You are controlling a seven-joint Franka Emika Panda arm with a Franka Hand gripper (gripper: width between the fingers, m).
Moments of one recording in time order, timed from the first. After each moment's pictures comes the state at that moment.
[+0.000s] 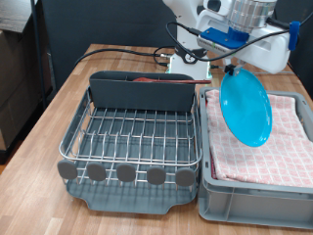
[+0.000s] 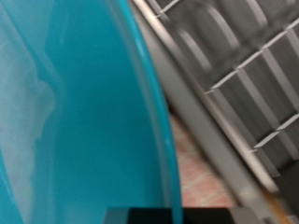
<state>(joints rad) 0.50 -0.07 -0.33 -2.22 -0.19 2.08 1.67</state>
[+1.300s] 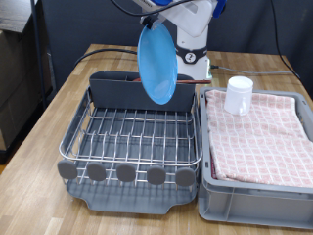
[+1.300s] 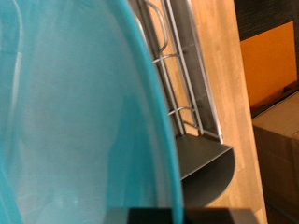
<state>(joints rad) 0.44 -0.07 -0.47 -2.02 -0.53 1.78 1.23</state>
